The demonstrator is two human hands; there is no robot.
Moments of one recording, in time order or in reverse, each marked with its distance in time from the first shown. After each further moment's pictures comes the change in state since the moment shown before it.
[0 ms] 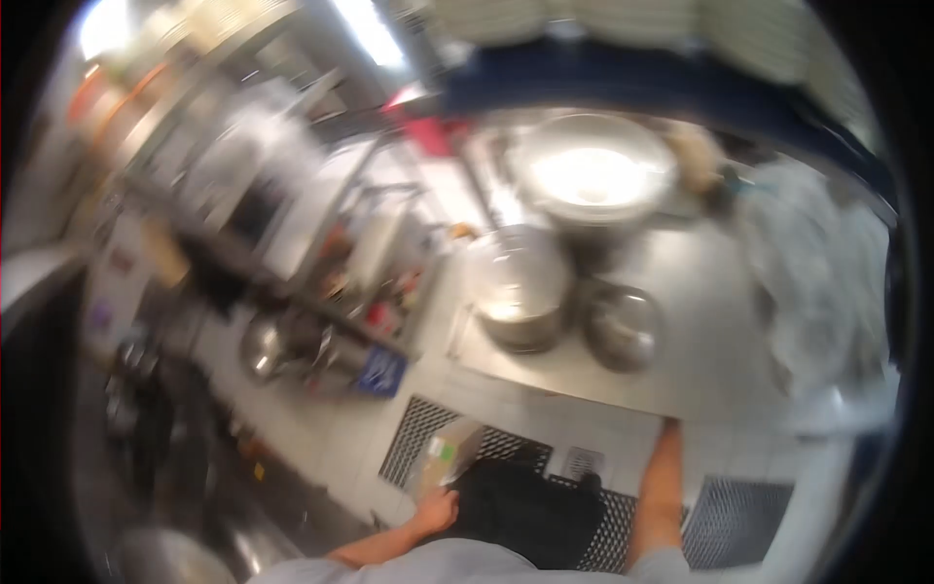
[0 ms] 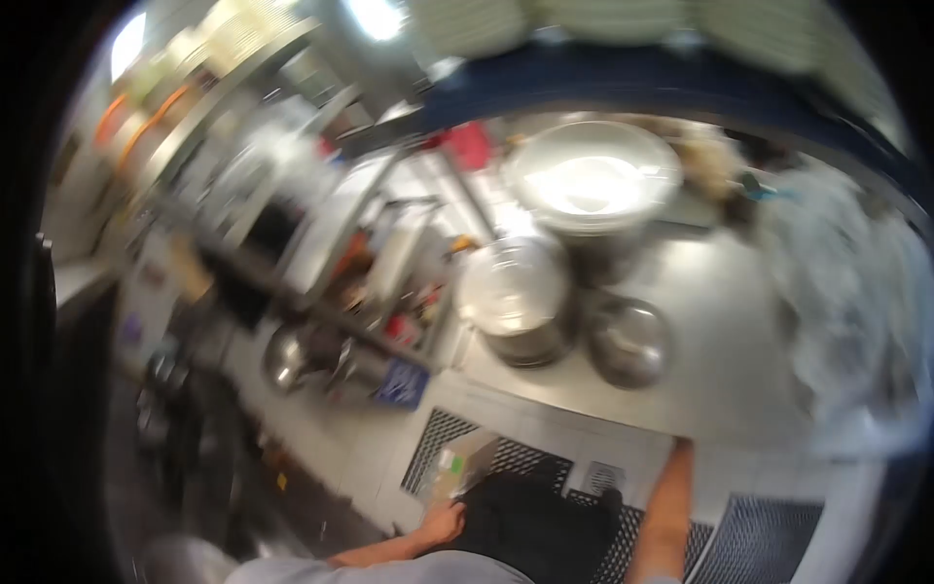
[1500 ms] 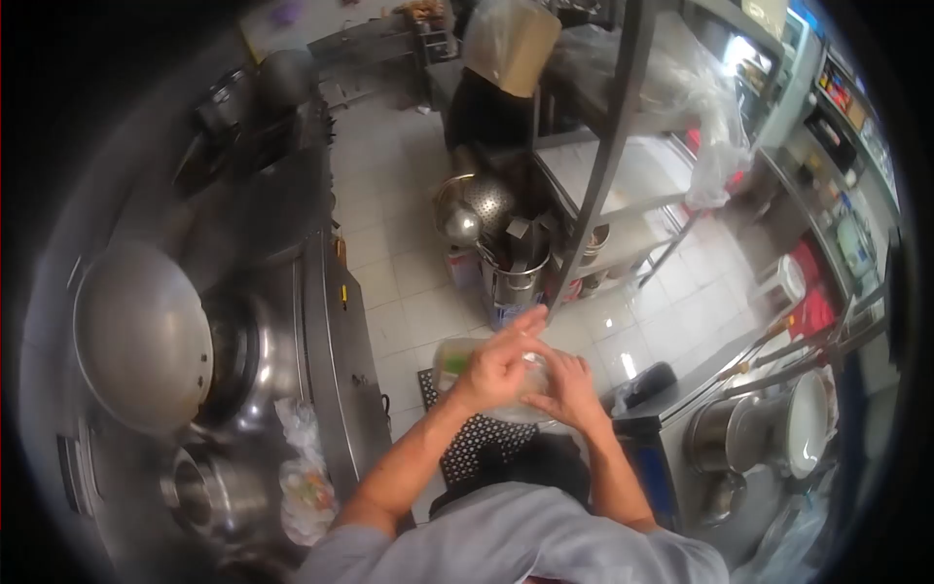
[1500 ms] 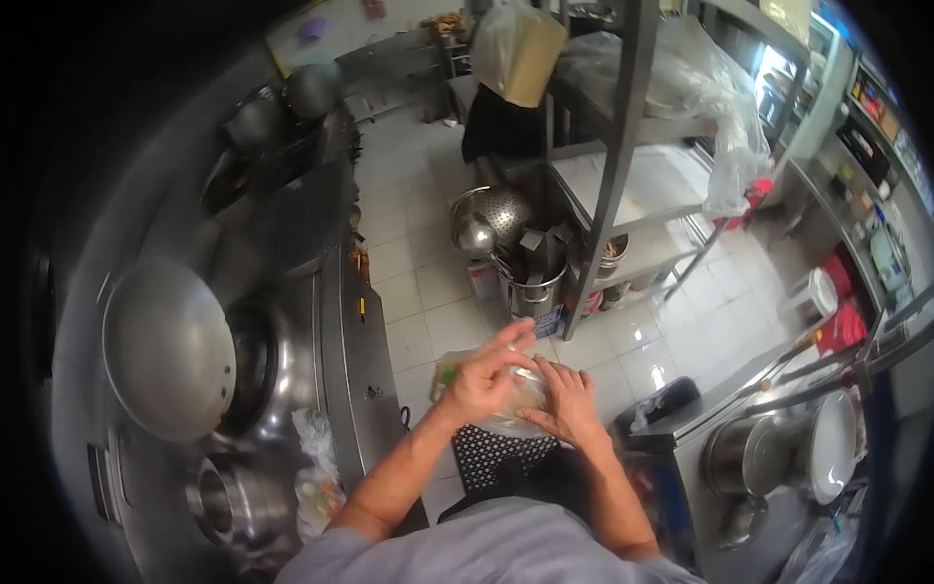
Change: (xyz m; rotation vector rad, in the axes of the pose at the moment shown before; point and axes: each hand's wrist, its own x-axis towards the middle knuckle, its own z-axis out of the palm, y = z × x) left_hand -0.081 -0.141 -0.371 -0.906 1.077 0.074; right_hand -0.256 -0.741 -0.156 0.305 -0.844 -1.467
